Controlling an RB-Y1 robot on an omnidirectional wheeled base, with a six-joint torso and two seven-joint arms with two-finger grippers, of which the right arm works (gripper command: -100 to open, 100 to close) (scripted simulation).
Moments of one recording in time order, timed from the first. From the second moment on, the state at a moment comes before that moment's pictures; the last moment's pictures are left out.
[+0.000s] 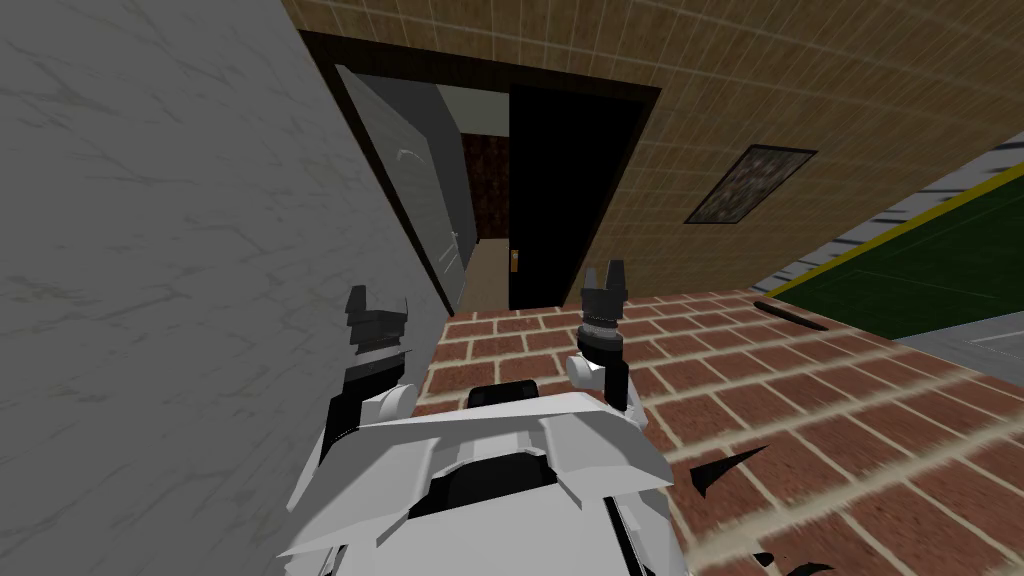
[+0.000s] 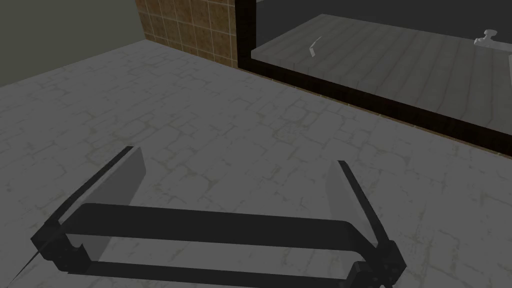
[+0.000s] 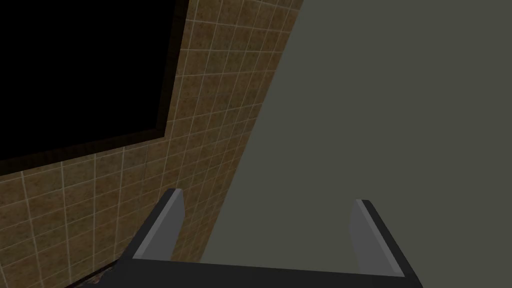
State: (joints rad) arm 0.49 0.01 0.01 -2.33 -0.01 -0.60 0.17
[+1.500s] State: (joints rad) arm 0.28 -0.06 -0.02 -1.96 0.04 -0.58 0.04
